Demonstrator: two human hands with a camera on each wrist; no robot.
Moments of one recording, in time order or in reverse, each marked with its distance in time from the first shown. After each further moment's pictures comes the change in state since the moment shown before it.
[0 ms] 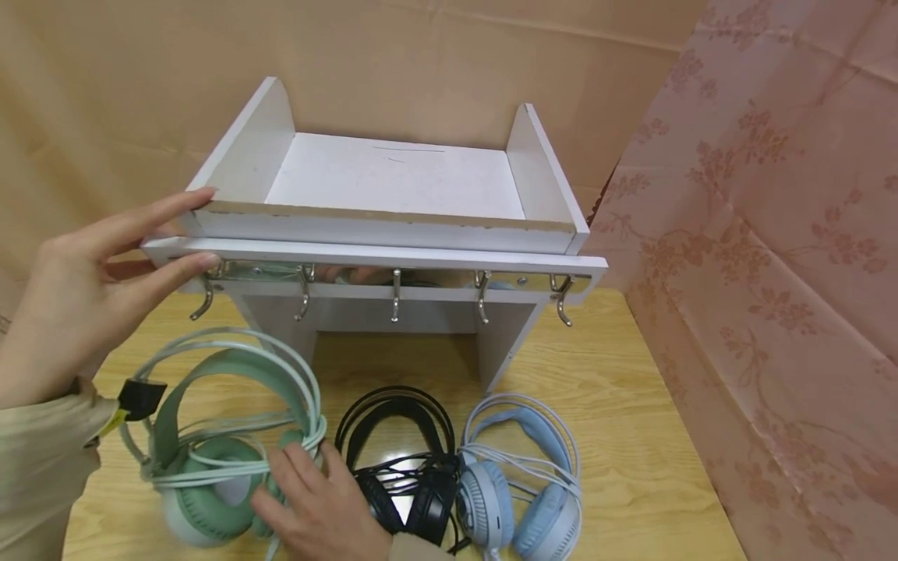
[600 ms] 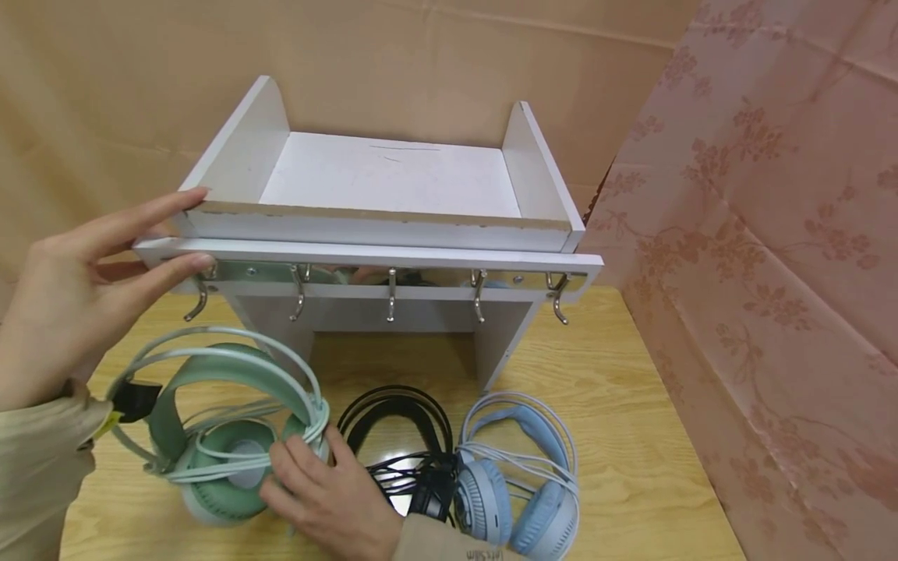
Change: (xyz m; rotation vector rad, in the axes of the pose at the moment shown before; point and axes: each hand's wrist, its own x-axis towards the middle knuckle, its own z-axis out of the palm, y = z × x) left_hand 0.000 0.000 0.000 0.011 0.008 0.000; right_hand 0.003 0.024 -0.013 -0.137 -0.037 -0.156
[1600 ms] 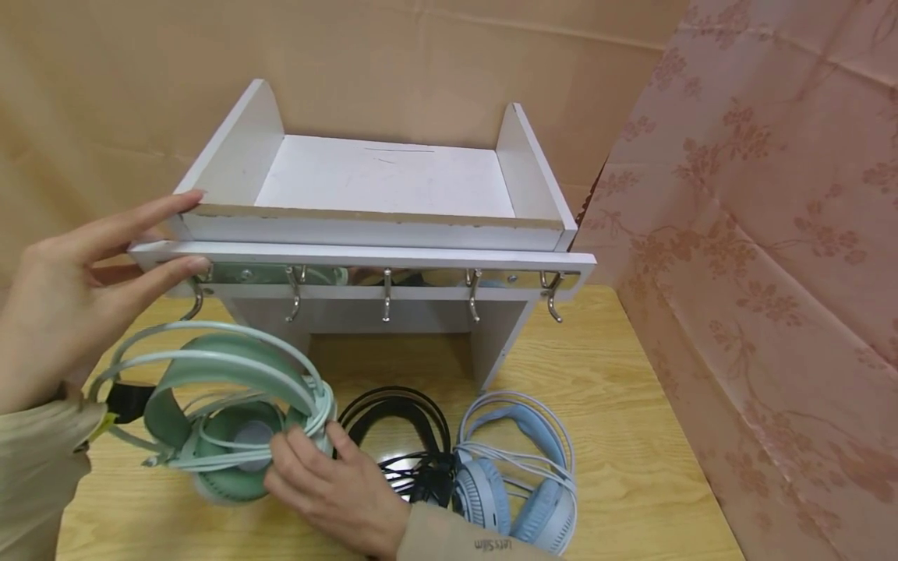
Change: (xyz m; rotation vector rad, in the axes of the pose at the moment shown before) left_hand 0.001 0.000 0.000 -0.031 -0.007 -0.003; right_hand -0.004 0.013 -0.002 -0.103 -0.001 -0.041
